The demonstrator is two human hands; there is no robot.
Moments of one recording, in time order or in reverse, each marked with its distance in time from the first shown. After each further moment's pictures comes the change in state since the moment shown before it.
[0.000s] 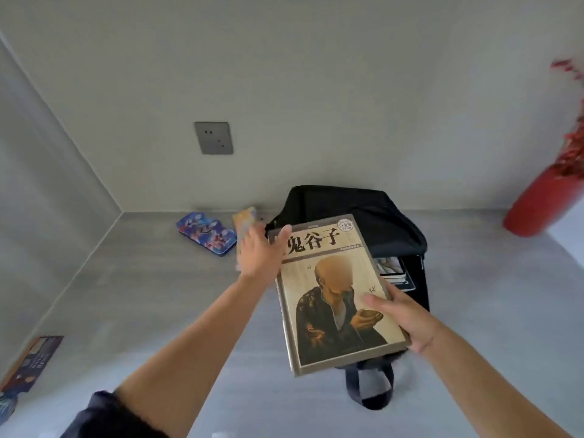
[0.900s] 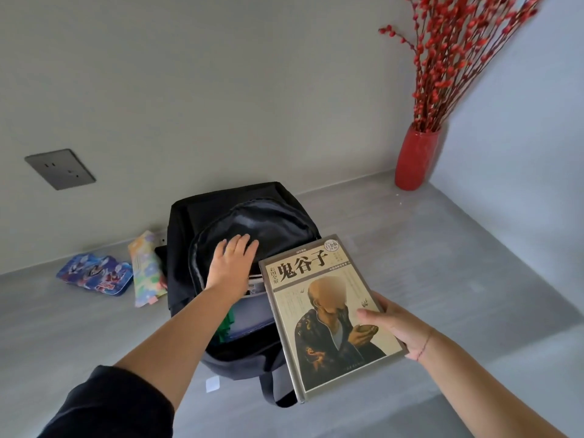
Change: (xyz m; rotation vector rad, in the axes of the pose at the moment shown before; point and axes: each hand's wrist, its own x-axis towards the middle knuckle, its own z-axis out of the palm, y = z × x) left_hand -0.003 0.043 0.164 1.176 -0.222 0.789; right_hand -0.068 0.078 -0.174 0.048 0.095 0.019
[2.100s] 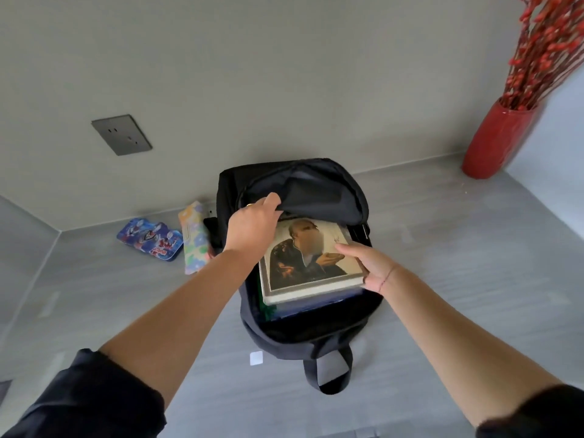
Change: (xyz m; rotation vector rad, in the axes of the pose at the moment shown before) left_hand -0.006 -0.046 -0.045 -0.299 0.371 -0.088; right_hand 0.116 -0.066 0.080 0.347 -0.025 0.180
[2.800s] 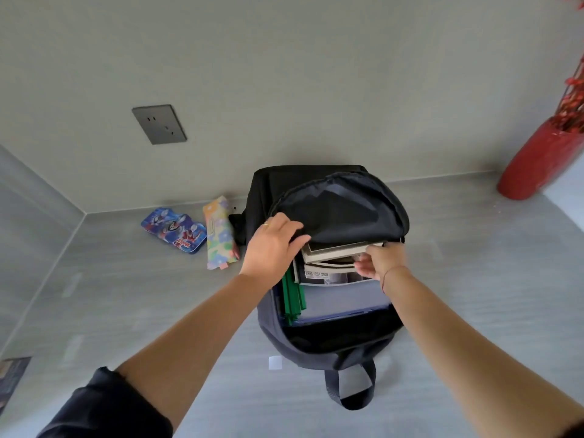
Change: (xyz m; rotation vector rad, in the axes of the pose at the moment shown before) left_hand -0.038 -0.038 0.022 -0.249 0.115 0.054; right_hand 0.024 -0.016 0.050 -0.057 0.509 -0.120
